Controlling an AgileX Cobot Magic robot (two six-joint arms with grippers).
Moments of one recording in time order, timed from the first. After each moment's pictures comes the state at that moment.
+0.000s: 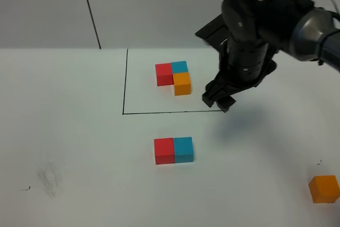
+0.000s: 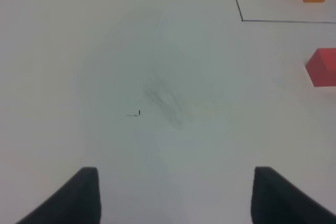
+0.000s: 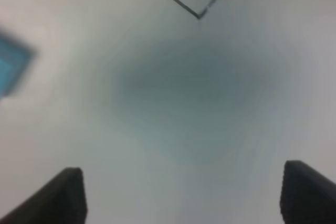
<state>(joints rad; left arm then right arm) -0.06 -0.01 -0.51 -0.01 1.07 -0.09 0.52 1.97 -1.72 -0.19 1.21 -0.04</state>
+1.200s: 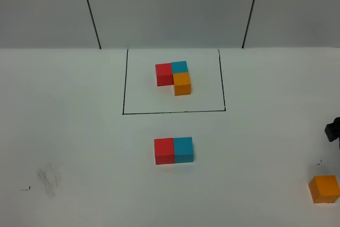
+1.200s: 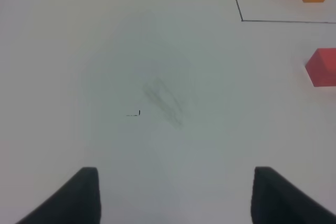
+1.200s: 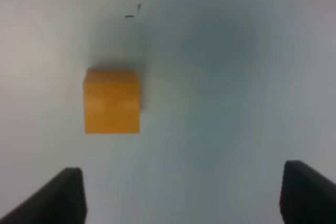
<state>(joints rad) -0.06 -0.01 -0.51 -0.01 1.07 -0.09 0.14 1.47 -1.08 -0.19 1.15 0.13</state>
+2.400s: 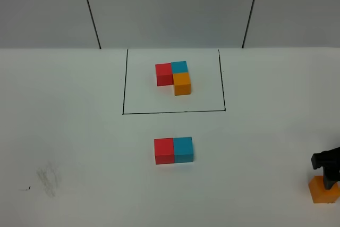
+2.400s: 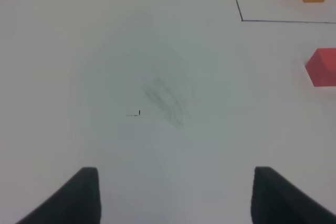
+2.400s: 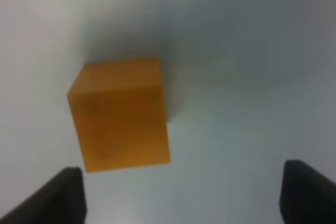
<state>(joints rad) -0.06 -0.01 -0.51 -0.01 1.07 -0.09 0.05 1.60 -0.85 -0.08 0.87 0.19</state>
